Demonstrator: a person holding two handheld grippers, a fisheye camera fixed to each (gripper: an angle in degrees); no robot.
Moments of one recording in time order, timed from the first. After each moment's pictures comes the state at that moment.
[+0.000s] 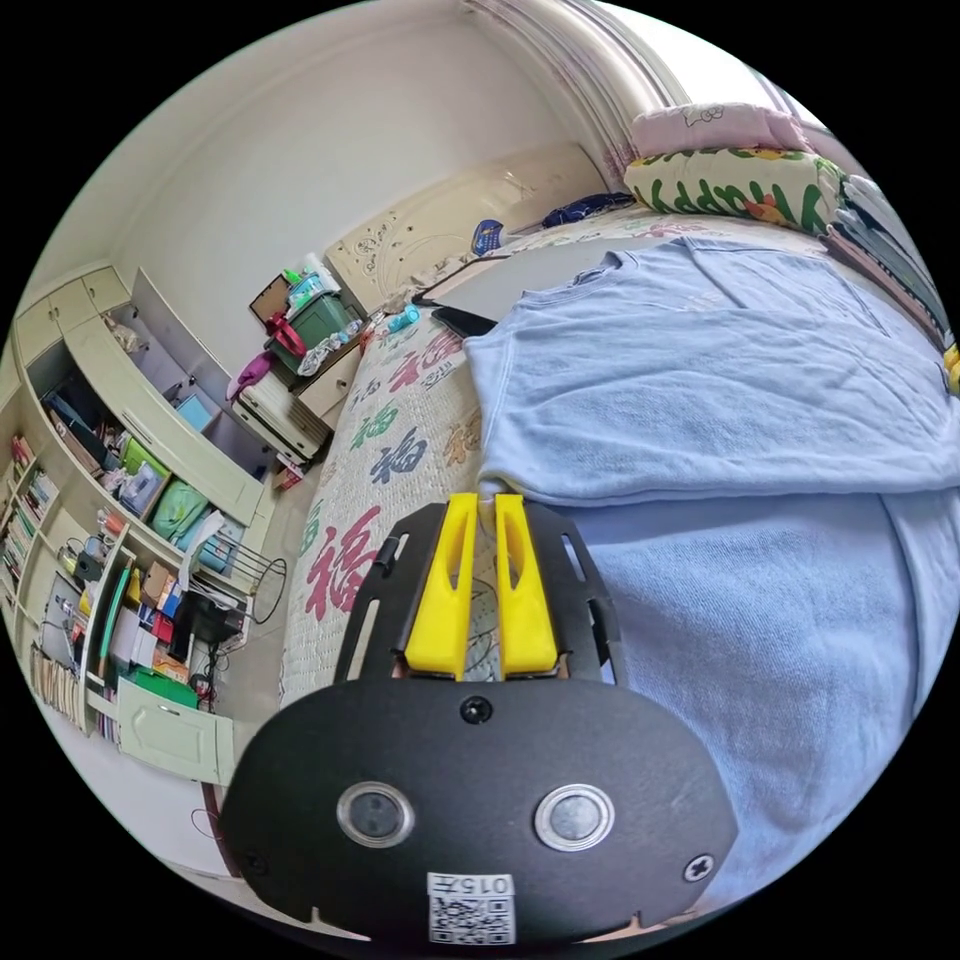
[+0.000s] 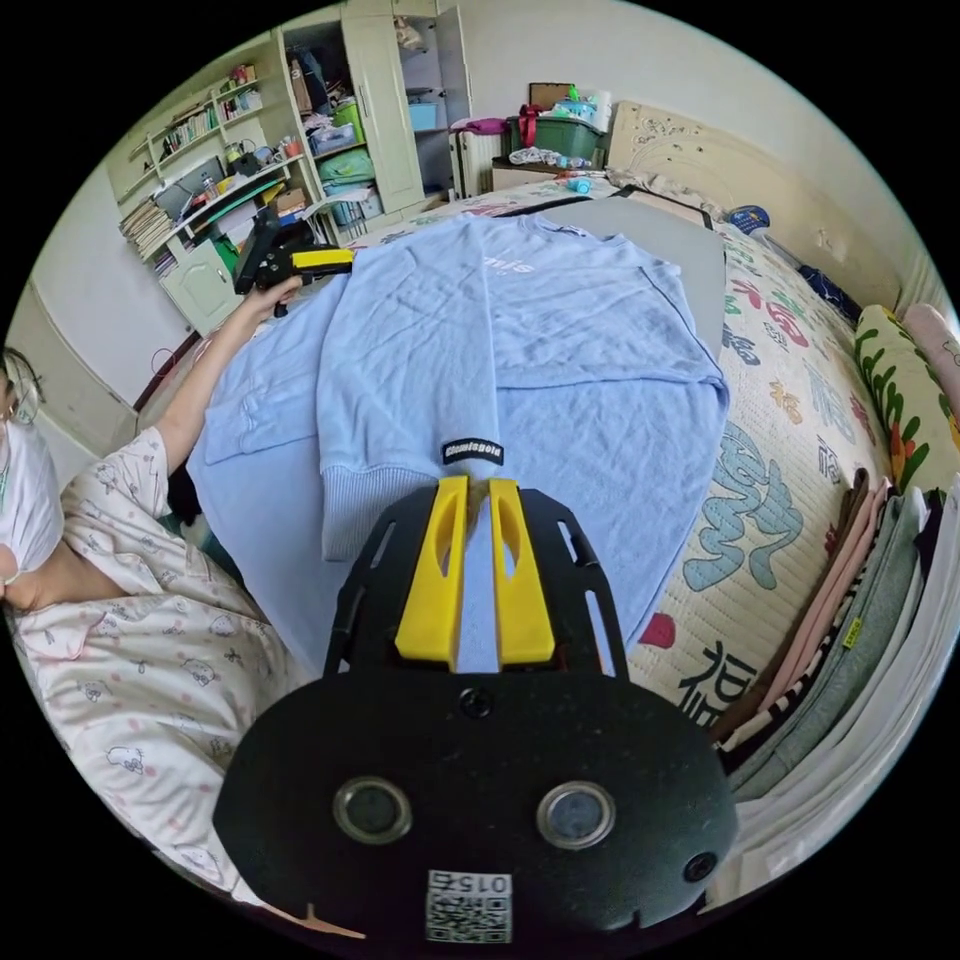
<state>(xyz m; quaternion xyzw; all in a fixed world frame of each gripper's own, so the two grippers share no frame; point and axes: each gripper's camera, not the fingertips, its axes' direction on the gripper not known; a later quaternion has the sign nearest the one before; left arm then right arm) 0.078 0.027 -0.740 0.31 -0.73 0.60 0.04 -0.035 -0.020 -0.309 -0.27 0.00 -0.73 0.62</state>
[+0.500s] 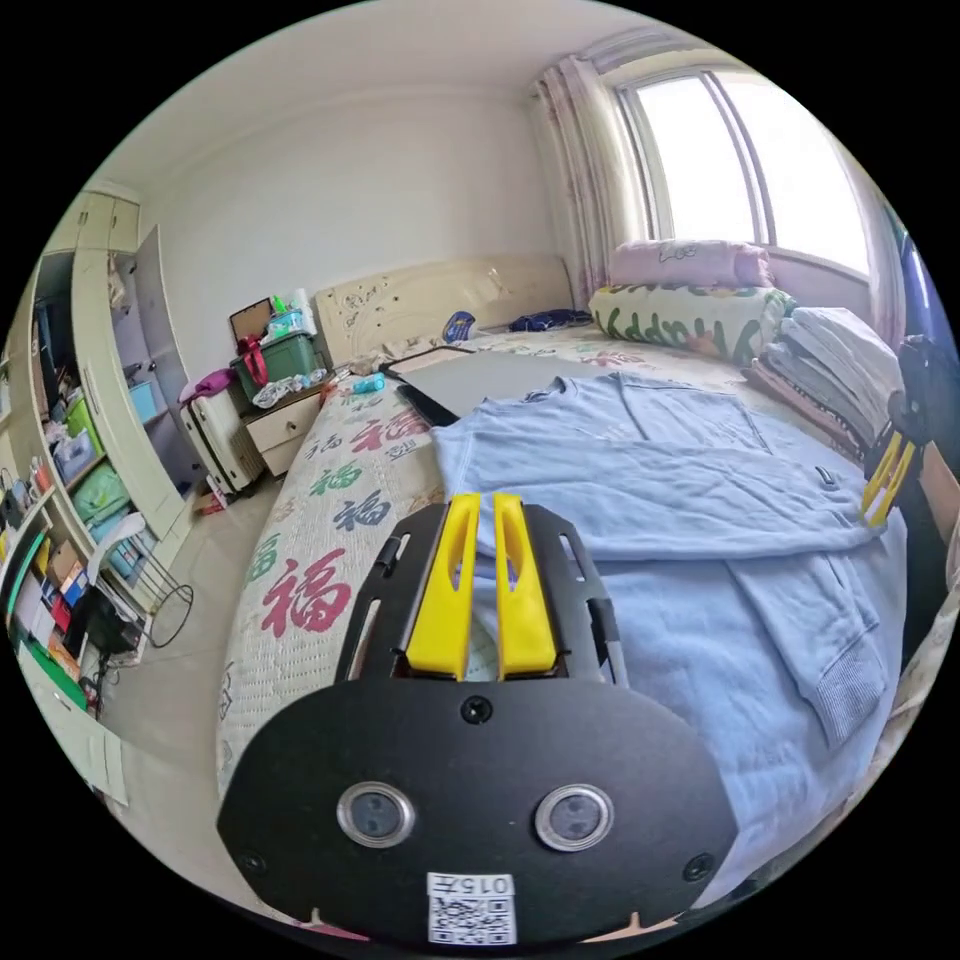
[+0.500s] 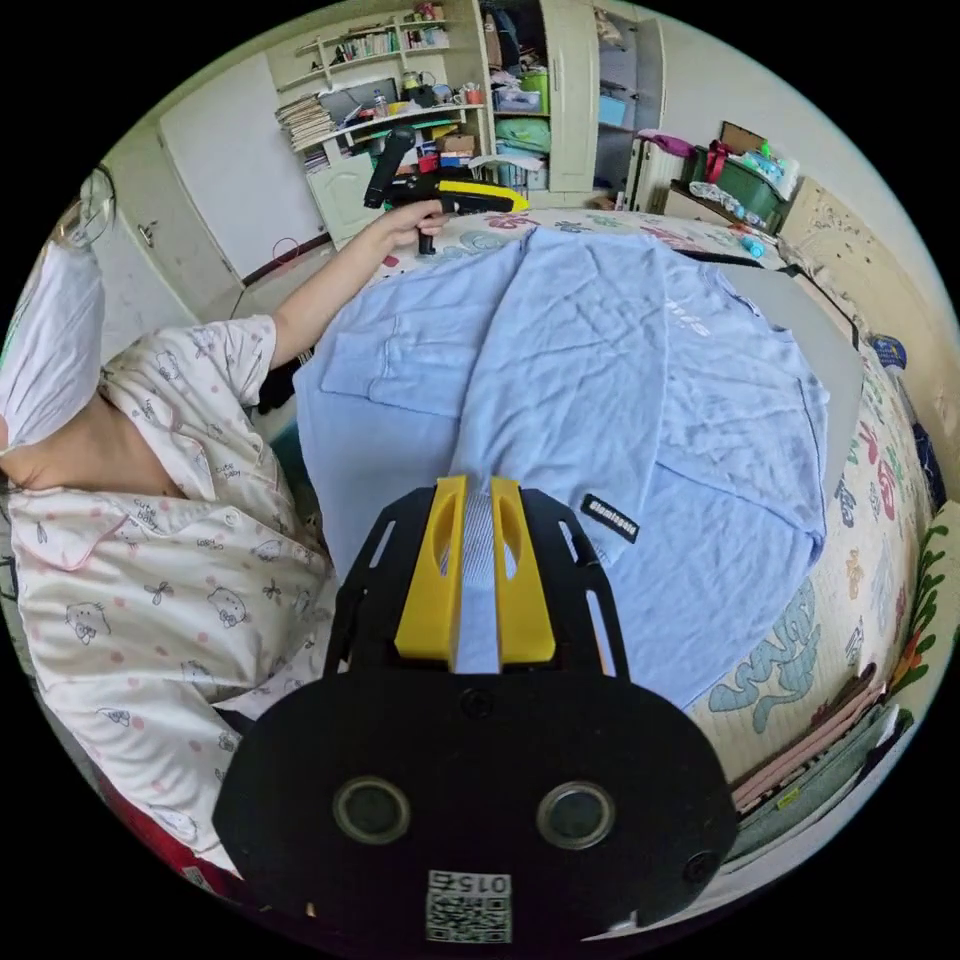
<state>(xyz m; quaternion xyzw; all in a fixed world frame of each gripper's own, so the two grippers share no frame) 0.102 0.081 -0.769 0.28 -0.61 0.73 0.13 -0.048 0.034 -0.357 -0.32 -0.10 -0.83 0.44</state>
